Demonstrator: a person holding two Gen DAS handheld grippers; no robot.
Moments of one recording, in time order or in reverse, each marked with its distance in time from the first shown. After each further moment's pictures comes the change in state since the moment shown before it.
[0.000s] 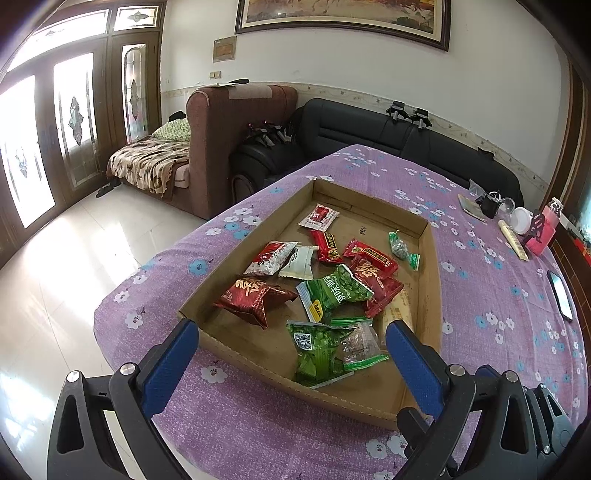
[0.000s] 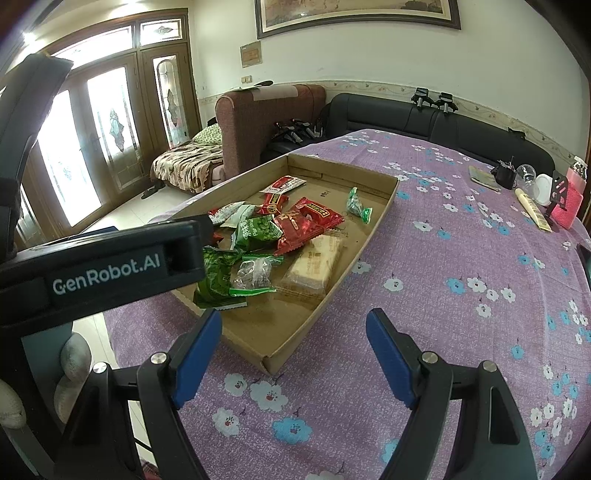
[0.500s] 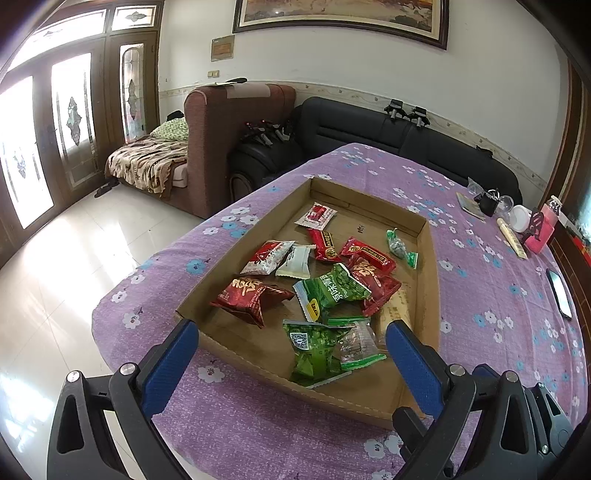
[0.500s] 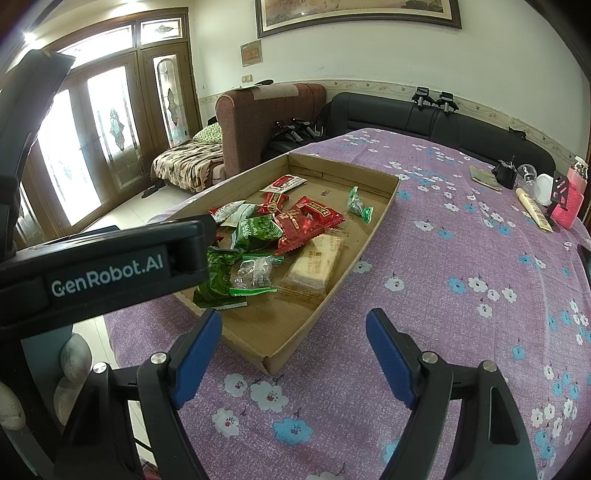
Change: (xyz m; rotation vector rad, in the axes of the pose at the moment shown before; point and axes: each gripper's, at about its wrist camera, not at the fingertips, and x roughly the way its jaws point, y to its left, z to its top) left arm 0.000 -0.001 0.000 0.004 0.003 -0.003; right arm 0.001 0.000 0.000 -0.002 0.001 0.001
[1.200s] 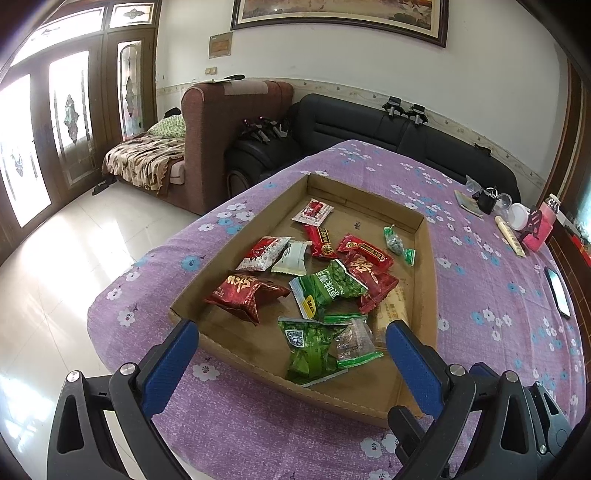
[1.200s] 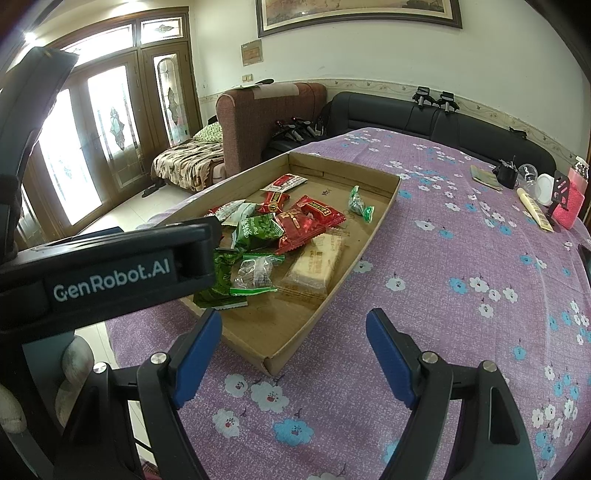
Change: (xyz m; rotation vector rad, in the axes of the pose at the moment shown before) left arm 0.002 -0.002 0.000 0.002 0.015 -0.012; right arm 0.000 0.000 0.001 0.001 0.002 0.000
